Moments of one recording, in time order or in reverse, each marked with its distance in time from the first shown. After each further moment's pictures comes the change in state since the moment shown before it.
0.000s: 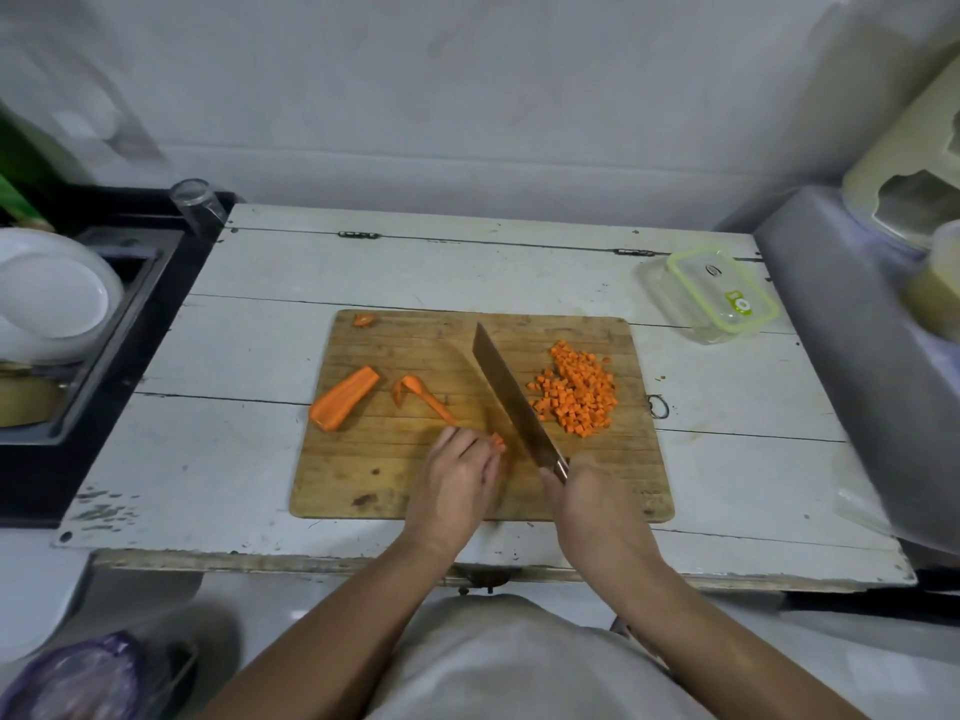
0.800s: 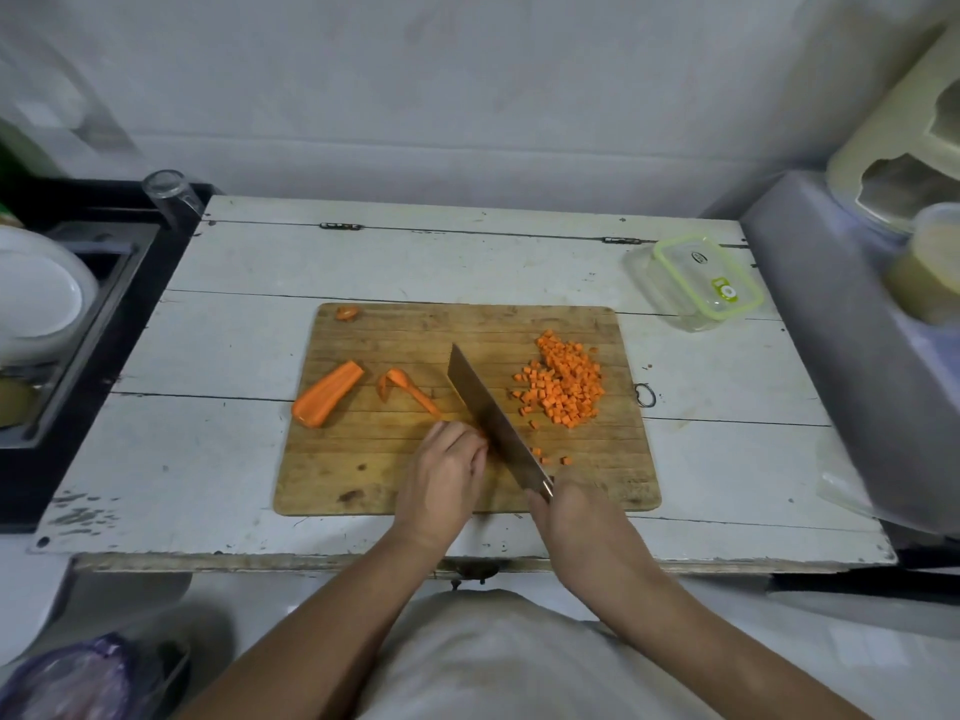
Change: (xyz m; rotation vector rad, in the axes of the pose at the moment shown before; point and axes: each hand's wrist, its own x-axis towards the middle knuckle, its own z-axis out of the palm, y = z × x) left_hand 0.002 0.002 0.001 -0.020 -0.014 -0.019; right_hand -0.019 0.006 0.000 -0.073 -0.105 -0.032
